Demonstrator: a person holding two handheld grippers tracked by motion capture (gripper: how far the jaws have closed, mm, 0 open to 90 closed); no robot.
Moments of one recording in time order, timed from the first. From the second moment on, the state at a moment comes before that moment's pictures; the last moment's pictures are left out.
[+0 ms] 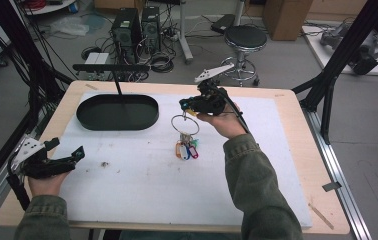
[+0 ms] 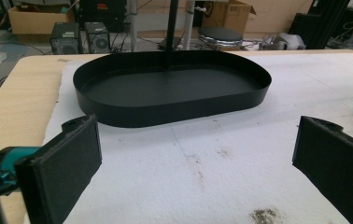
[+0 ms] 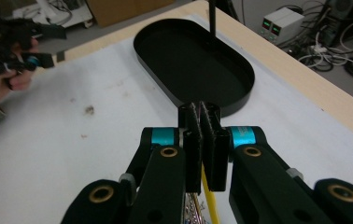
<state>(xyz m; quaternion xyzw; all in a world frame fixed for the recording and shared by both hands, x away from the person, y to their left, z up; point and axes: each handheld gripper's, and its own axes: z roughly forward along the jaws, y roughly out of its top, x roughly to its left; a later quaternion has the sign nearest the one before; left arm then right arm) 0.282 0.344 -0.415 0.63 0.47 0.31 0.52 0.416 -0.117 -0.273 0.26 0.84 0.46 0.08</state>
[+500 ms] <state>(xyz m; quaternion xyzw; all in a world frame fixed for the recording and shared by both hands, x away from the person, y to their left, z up) 0.283 0.345 -0.416 0.64 0.48 0.31 0.52 0.434 -0.093 -0.248 0.24 0.84 0.48 0.06</state>
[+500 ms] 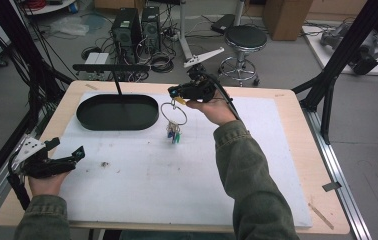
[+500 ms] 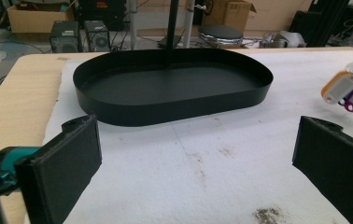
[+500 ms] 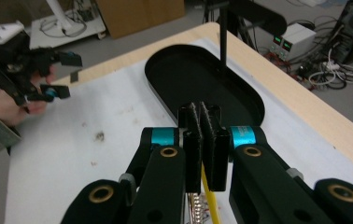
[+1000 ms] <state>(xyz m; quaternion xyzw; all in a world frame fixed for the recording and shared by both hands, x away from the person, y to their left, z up) 0.284 0.346 -0.416 0.63 0.48 0.31 0.52 0.458 -0.075 -0.225 0.25 0.83 0.49 0.07</state>
